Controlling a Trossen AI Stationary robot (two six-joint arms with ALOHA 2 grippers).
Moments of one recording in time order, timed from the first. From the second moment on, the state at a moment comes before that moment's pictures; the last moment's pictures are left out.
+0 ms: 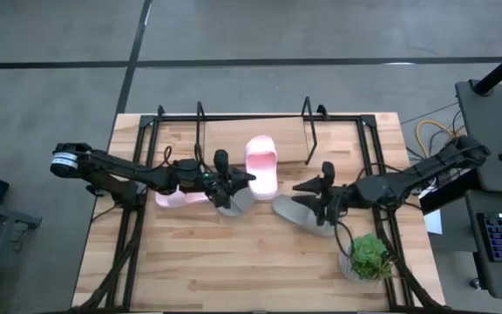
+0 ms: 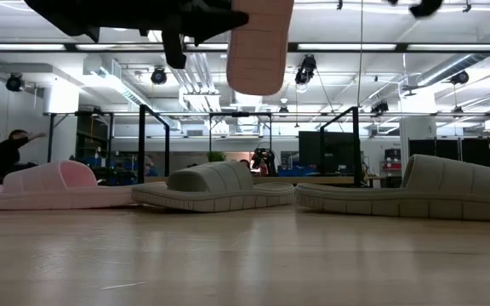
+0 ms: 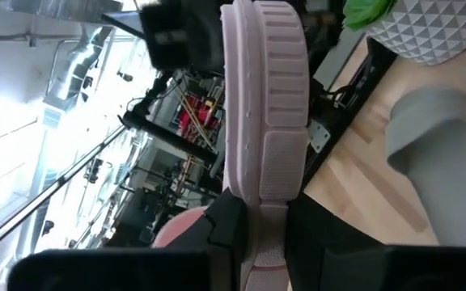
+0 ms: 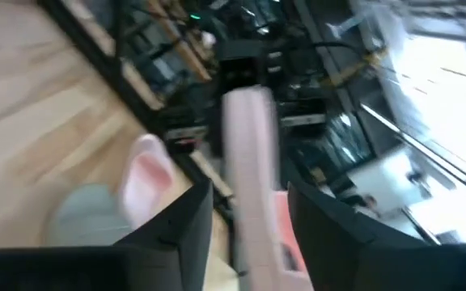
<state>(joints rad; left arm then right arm) -0.06 1.33 0.70 0.68 -0.12 1.11 0.37 1.02 0.59 0.38 0.42 -0.97</state>
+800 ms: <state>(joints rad) -0.07 1.33 0.71 0.69 -0.11 1.11 0.16 1.22 0.72 0.47 0.18 -1.05</state>
